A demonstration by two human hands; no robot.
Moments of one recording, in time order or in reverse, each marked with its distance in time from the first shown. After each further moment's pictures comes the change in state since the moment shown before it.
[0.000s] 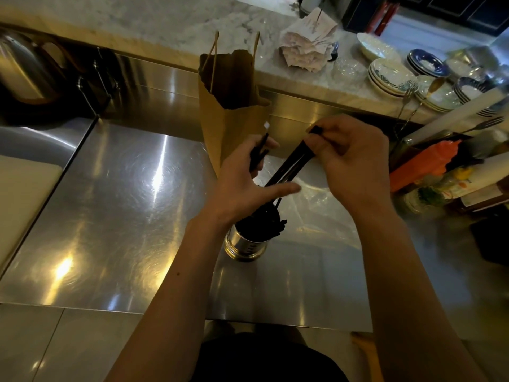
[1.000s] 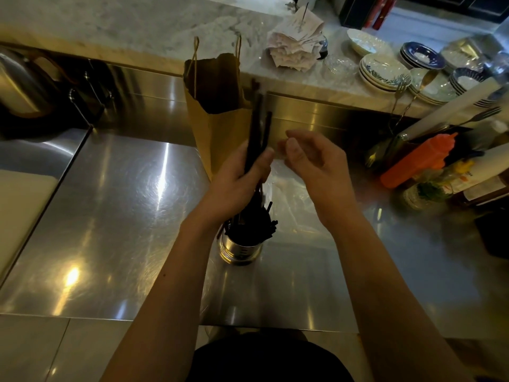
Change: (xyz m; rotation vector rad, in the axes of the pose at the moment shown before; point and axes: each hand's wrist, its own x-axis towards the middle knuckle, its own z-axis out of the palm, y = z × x) left_hand 0.014 0.017 0.016 -0.143 -0.059 -0.002; right_hand -0.008 0.034 0.014 0.499 -0.131 0.280
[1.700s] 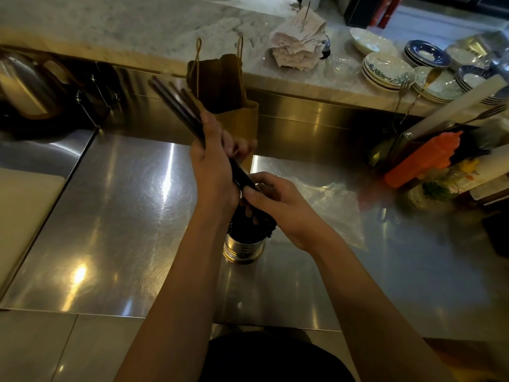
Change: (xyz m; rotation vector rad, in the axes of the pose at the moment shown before) left_hand 0.011 0.014 0.002 -0.748 0.585 -0.074; right_hand -0.026 0.025 0.030 0.124 -0.416 0.239
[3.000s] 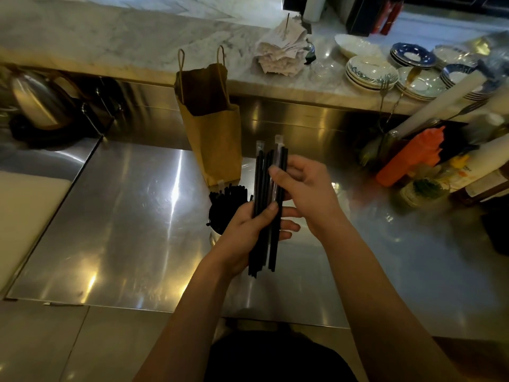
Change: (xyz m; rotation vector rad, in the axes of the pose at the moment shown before) left_hand -0.103 -0.045 0.000 0.264 -0.460 -0.515; right_hand -0.042 -0.017 -0.056 -0.034 0.284 -0.124
